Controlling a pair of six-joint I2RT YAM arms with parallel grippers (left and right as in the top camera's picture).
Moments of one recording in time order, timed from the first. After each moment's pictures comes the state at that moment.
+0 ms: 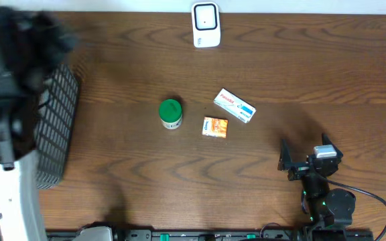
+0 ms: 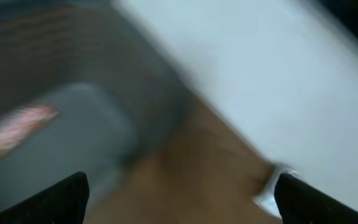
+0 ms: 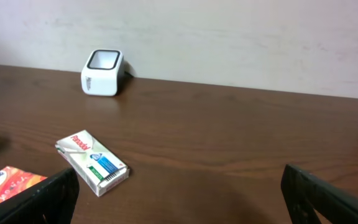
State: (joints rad) left arm 0.14 1.35 1.92 -1.18 -0.22 -0.64; right arm 0.00 0.02 0.01 -0.06 -0.11 -0.04
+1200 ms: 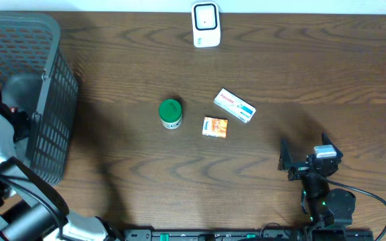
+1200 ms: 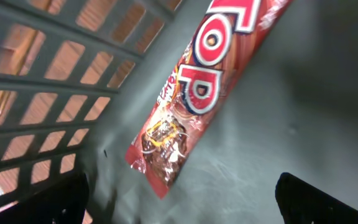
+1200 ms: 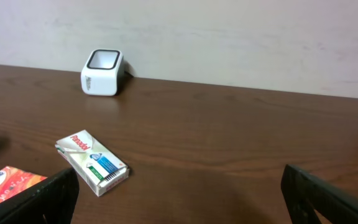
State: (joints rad) left arm 0.67 1.73 1.22 -0.67 -0.32 0.12; right arm 0.00 0.02 0.01 -0.06 -0.11 -0.04
